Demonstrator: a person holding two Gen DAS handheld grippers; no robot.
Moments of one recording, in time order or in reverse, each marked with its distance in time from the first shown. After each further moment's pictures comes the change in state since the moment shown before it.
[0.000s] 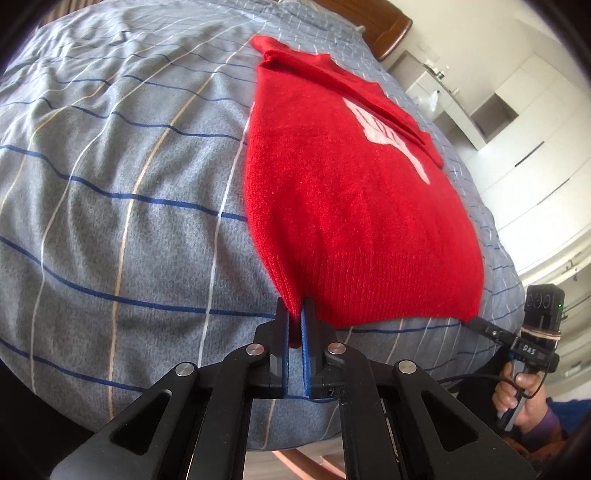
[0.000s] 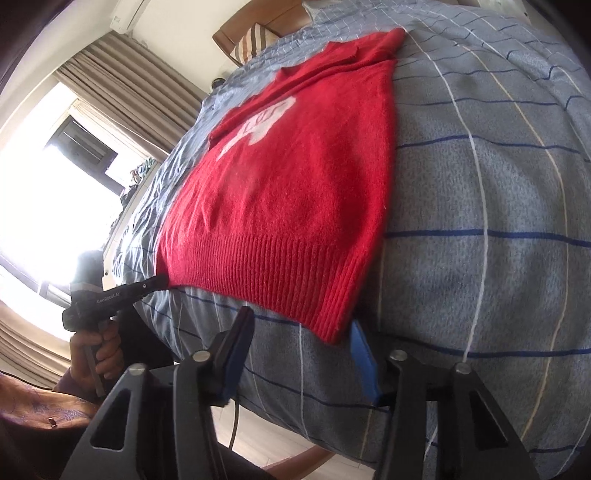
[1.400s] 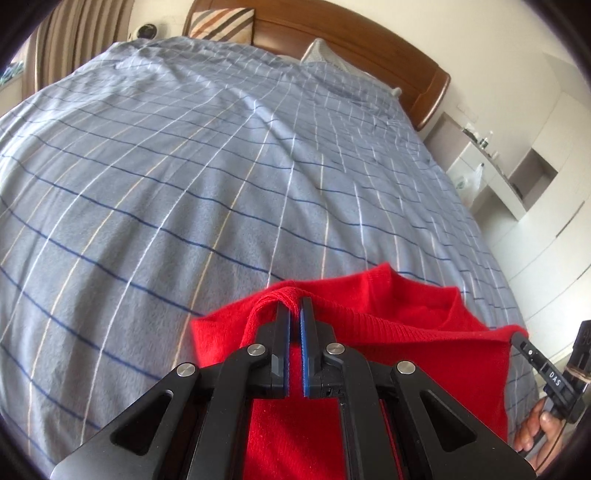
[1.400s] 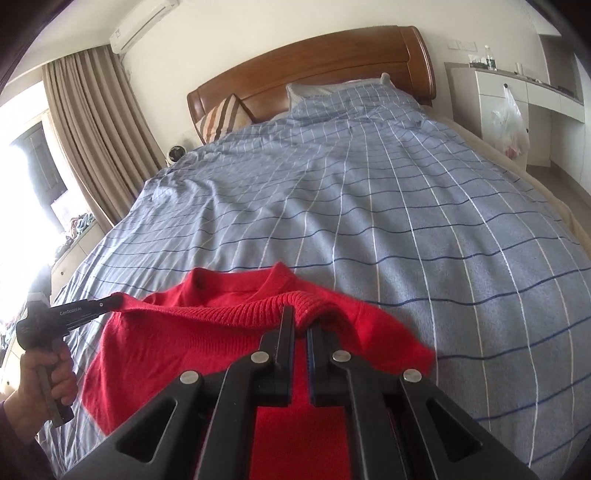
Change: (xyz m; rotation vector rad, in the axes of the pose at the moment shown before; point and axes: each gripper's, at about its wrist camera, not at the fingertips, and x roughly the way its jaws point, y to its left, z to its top) left arm 0.138 -0.006 0.351 -0.023 -0.227 0.145; right arm 0.077 -0.026 0.360 -0.118 -0.333 -0.259
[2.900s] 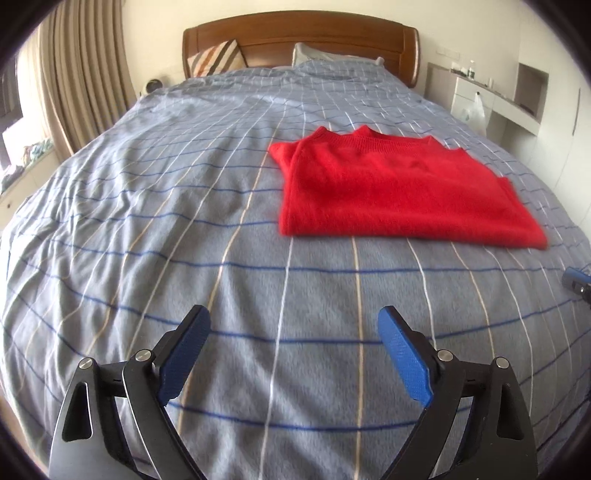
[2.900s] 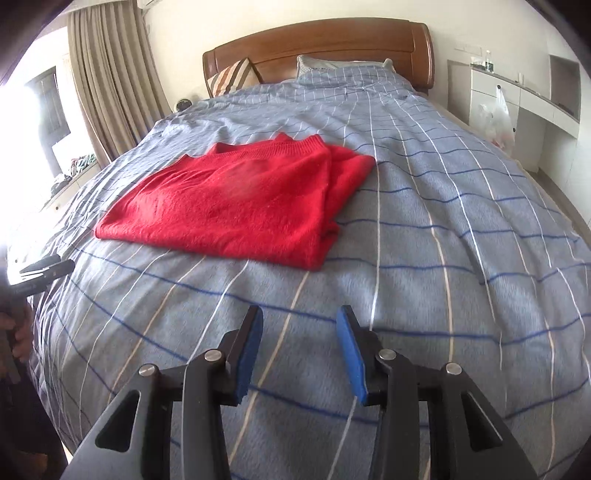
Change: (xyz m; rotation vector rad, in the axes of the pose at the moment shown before) left arm -0.151 -0.009 -0.209 0.275 -0.058 0.263; right arm -0.147 0.005 -0.188 -0.139 0.053 -0.070
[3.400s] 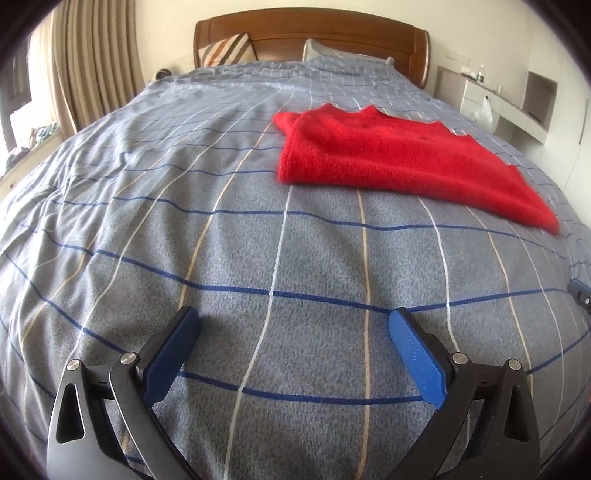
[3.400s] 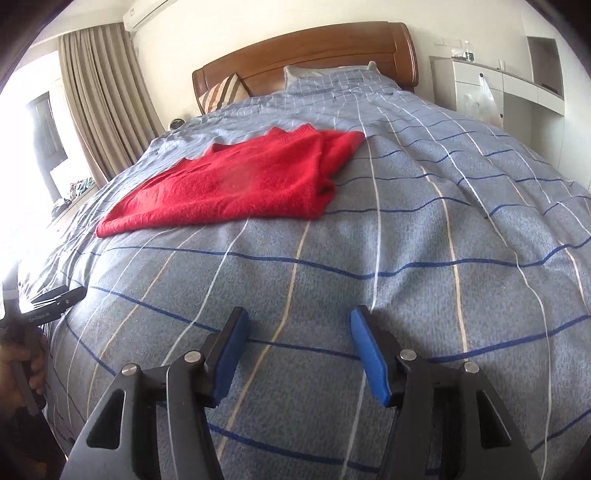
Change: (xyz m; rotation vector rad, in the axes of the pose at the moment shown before) left arm 0.024 -0.004 -0.034 -0.046 -0.008 0.004; right arm 0.015 -0.006 -0.037 0.075 -0.043 0.020
